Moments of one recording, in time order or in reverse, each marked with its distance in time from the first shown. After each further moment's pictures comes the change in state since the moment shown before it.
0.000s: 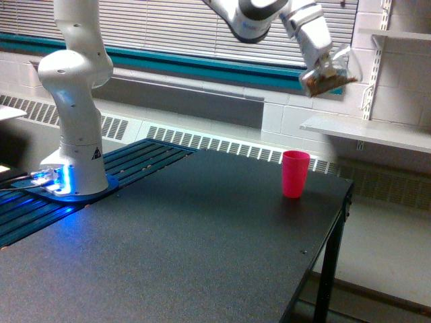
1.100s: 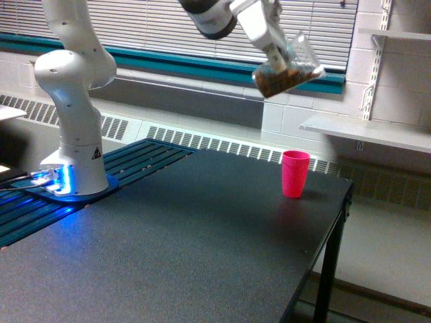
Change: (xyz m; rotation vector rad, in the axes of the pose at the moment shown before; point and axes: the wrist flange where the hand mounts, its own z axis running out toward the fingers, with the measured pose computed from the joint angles) arm 0.016 0.187 -0.008 -0.094 0.039 0.291
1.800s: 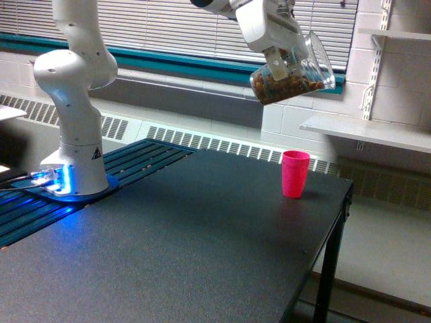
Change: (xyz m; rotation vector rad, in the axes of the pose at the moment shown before) arm 0.128 0.062 0.030 -0.090 -0.065 0.139
